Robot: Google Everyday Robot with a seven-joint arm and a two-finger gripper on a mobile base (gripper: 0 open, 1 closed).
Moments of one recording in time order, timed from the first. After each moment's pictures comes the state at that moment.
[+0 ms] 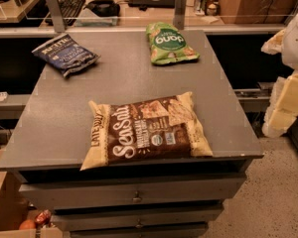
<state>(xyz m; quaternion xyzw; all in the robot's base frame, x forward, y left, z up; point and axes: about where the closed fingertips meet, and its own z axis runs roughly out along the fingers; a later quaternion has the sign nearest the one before) 0.438 -0.216 0.977 -0.60 0.78 -0.04 0.16</state>
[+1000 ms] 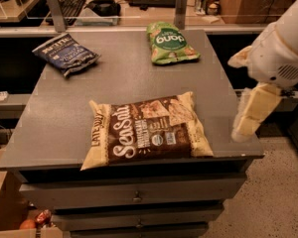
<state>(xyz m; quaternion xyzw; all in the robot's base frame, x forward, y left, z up) 0.457 -0.176 0.937 -0.64 0.75 0.03 0.18</state>
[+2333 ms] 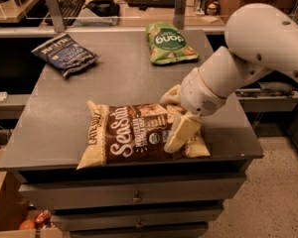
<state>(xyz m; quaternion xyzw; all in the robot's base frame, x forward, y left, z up) 0.479 -0.050 0.838 -0.70 0.66 0.18 0.22</state>
